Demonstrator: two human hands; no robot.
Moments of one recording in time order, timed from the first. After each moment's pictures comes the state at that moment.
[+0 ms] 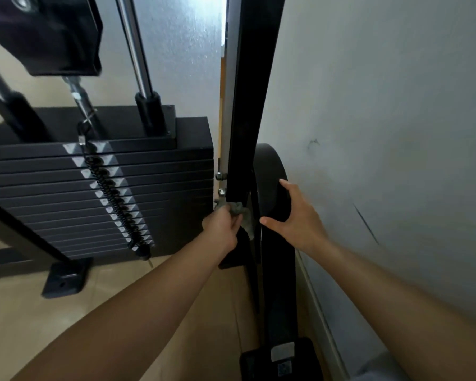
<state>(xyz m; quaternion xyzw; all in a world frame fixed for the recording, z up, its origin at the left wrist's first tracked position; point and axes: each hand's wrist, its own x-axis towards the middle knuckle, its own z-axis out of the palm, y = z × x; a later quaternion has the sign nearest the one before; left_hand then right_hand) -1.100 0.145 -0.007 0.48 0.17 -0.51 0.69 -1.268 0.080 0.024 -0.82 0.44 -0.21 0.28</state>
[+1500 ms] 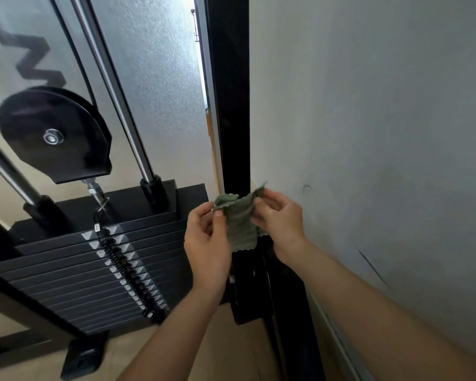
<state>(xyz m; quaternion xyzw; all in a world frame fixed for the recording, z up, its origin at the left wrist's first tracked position) -1.099 0.182 0.115 0.61 -0.26 -0.16 0.73 -1.186 0.082 0.122 -0.48 0.37 -0.47 0.64</state>
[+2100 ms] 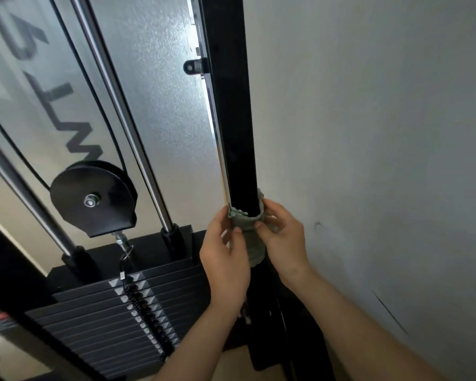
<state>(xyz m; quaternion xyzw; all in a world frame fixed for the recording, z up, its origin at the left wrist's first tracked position) -1.107 0.167 0.190 0.62 -0.35 -0.06 0.70 -1.175 0.084 0.176 -0.61 0.28 -0.52 0.53</state>
